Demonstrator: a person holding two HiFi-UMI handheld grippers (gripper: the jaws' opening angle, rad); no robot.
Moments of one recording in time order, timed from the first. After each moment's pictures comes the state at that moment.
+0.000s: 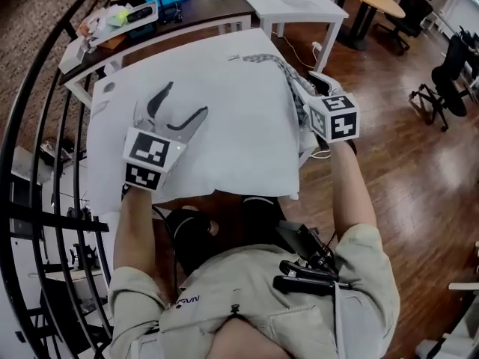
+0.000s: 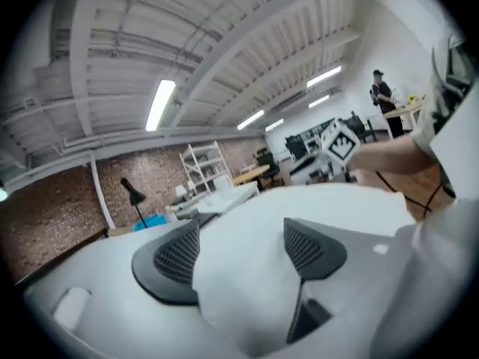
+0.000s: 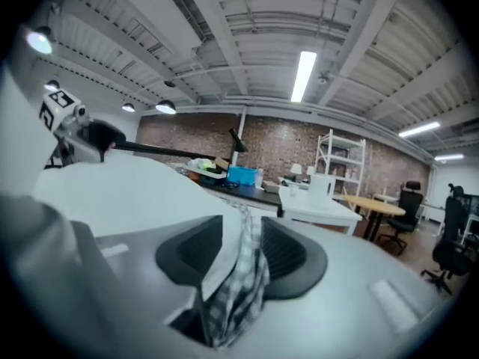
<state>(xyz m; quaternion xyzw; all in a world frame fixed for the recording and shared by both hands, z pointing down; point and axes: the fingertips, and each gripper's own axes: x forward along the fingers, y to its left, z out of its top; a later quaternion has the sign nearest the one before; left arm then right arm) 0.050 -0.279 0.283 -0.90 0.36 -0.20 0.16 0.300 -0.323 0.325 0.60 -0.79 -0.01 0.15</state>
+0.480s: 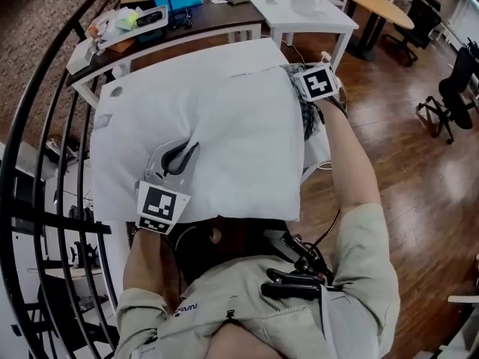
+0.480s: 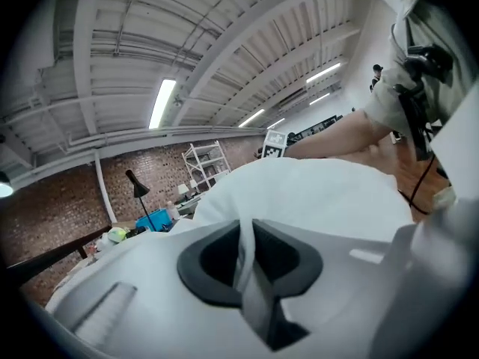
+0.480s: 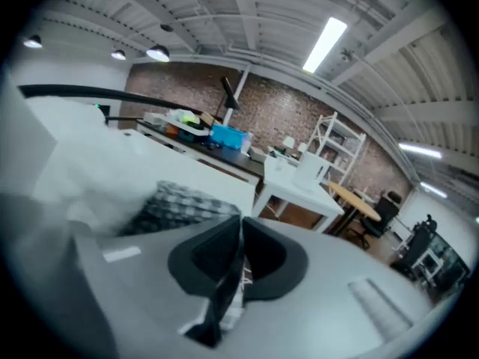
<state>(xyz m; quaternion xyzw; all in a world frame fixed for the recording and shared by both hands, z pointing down) 0.028 -0.236 0.348 -0.89 0.36 -0.20 0.18 0.346 -0.443 0.367 0.63 -0.70 0.03 0.34</state>
